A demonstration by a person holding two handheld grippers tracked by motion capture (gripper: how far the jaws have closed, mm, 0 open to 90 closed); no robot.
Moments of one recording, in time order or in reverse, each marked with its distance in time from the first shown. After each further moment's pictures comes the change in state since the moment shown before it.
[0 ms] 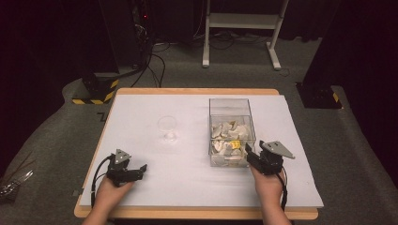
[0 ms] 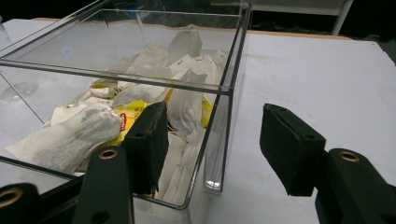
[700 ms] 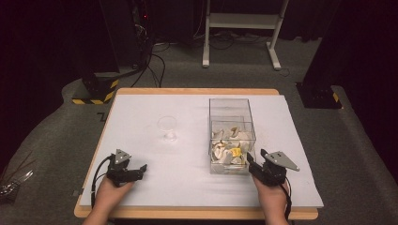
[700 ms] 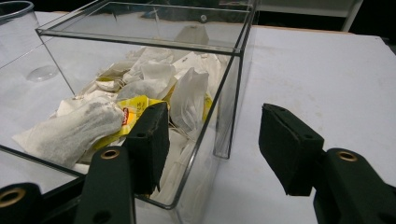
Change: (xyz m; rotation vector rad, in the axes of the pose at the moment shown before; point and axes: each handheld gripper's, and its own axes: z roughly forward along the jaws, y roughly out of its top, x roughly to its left) left arm 0.000 0.000 0.000 0.000 0.001 0.000; right arm 0.003 -0.018 -0.027 -0.004 0.035 -0.015
